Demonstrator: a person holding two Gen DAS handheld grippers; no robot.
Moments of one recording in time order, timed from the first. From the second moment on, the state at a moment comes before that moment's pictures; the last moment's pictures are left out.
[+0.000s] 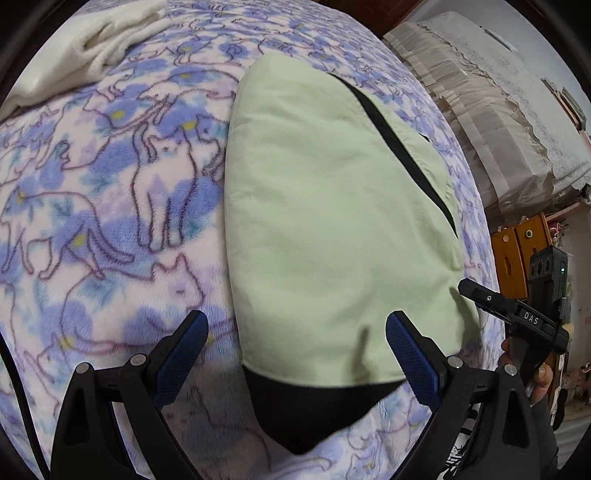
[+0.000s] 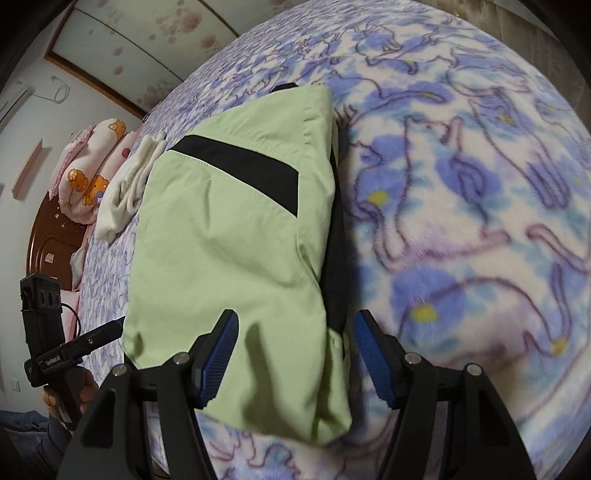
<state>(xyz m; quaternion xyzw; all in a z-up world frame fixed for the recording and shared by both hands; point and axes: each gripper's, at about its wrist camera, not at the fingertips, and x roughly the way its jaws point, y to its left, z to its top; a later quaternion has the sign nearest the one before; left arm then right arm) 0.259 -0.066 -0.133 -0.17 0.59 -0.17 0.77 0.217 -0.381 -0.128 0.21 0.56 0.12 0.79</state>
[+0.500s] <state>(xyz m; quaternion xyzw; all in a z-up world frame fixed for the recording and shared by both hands) 0.288 -0.077 -0.162 -0.20 0.59 -0.20 0.76 0.258 -0.365 -0.159 0.24 0.56 0.18 0.77</state>
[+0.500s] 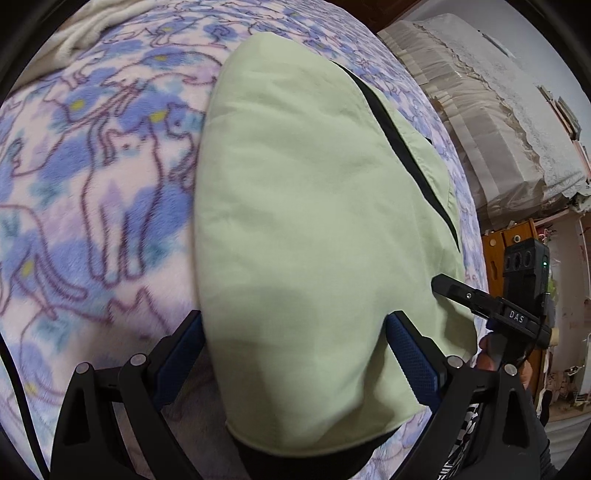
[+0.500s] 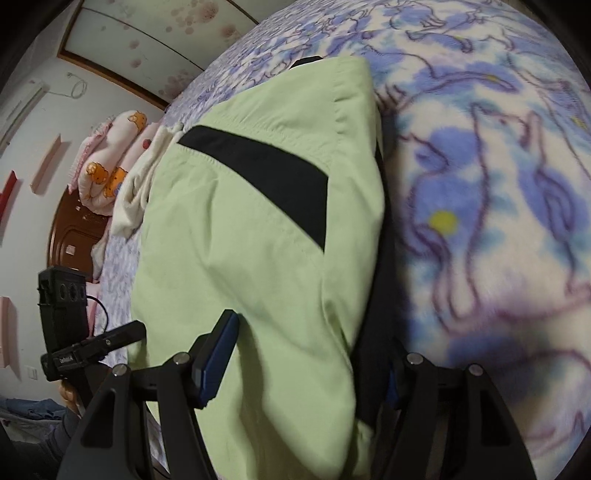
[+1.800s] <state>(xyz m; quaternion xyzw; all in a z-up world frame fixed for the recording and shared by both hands) 0.242 -0.045 -0.049 -0.11 0.51 -0.20 0.83 0.204 -0.264 -0.060 0.17 0.51 0.17 0.83</state>
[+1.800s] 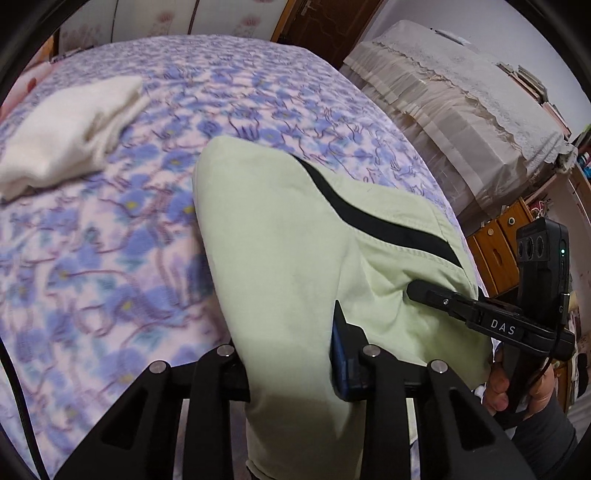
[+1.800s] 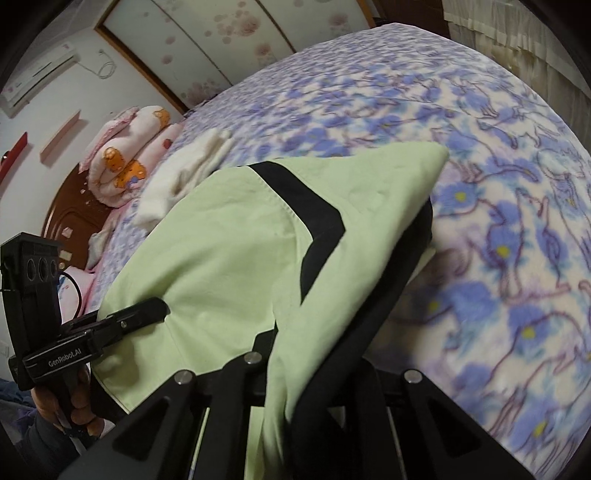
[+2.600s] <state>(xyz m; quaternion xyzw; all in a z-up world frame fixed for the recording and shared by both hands) 0.217 0.223 0.036 -0.13 0.44 -0.10 0.88 0.254 -0.018 0.023 0.11 0.47 0.31 0.82</state>
